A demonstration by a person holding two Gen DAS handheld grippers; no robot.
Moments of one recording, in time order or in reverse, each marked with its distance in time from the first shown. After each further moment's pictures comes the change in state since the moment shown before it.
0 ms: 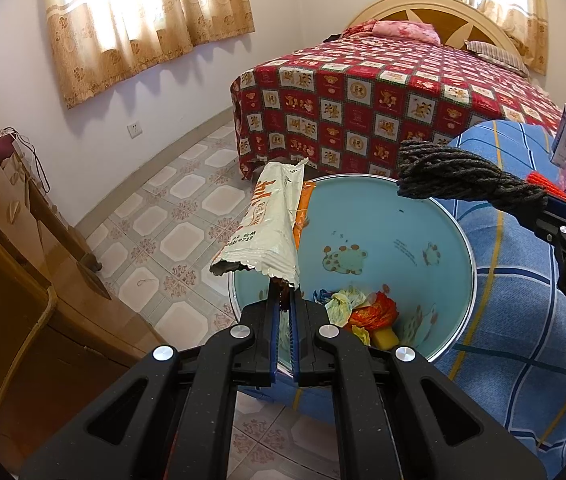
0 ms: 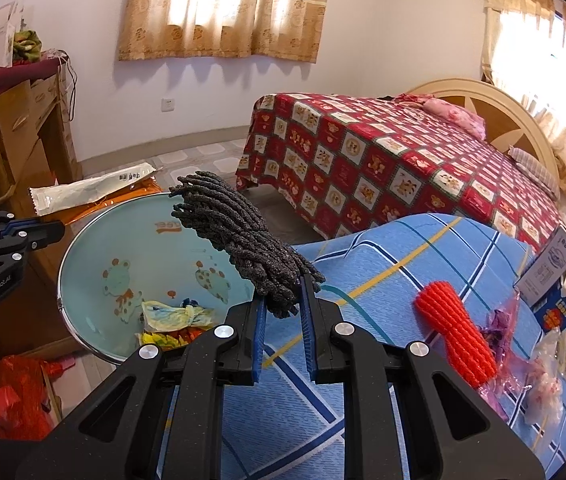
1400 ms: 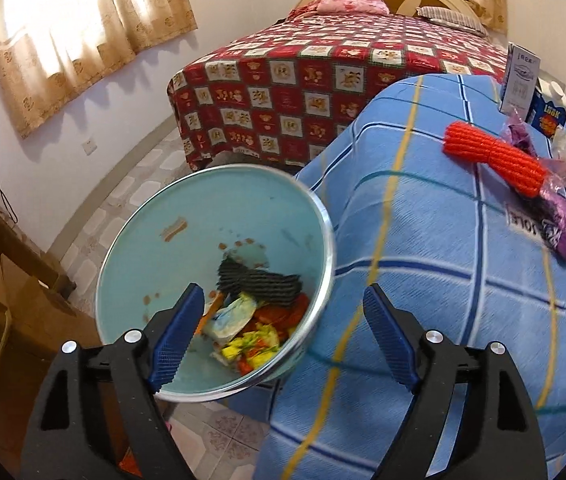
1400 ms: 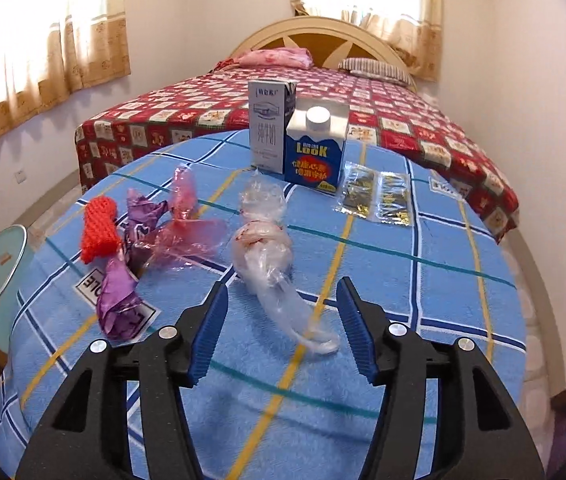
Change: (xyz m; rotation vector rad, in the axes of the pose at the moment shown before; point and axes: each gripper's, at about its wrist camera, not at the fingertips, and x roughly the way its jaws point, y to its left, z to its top) left arm 0.011 -0.134 0.004 0.134 0.049 -0.074; right arm -0.104 -0.230 -0.147 0.478 0.055 -0.366
